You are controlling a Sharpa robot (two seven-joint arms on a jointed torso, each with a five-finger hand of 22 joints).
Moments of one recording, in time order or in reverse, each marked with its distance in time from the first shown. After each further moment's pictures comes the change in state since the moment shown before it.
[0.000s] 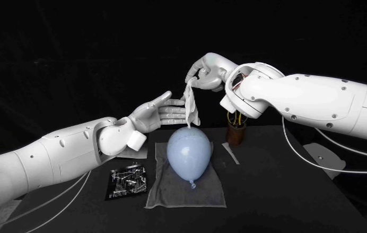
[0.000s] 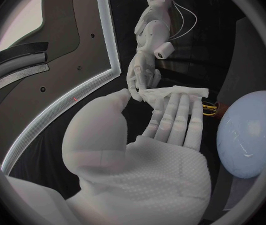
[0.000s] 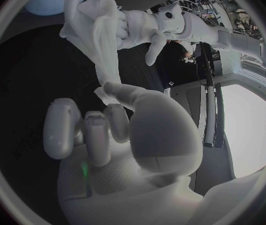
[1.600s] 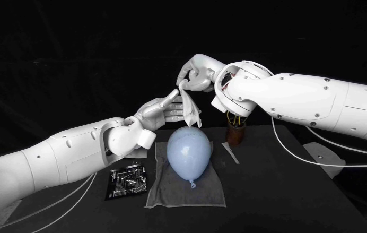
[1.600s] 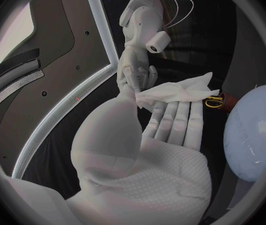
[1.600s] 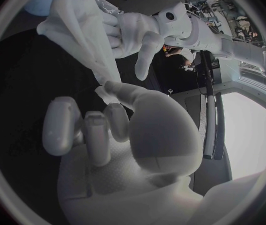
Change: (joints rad) left arm -0.002 0.025 0.005 0.046 -0.002 -0.189 0.051; left_hand 0.195 0.145 -0.403 0.012 0.000 0.039 0.007 -0.026 -0.163 -0.004 0.026 0.039 0.002 0.068 0.000 -0.041 0.020 0.055 0.151 0.001 0.008 0.007; right arm 0.000 0.074 0.001 -0.042 -0.062 0.043 -0.026; right_hand -0.006 -0.019 -0.055 0.001 0.023 -0.009 0.012 -0.007 0.006 -0.008 0.007 -0.019 0.001 -0.002 0.002 -0.001 -0.001 0.000 0.001 -0.002 -0.048 0.000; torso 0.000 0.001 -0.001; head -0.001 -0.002
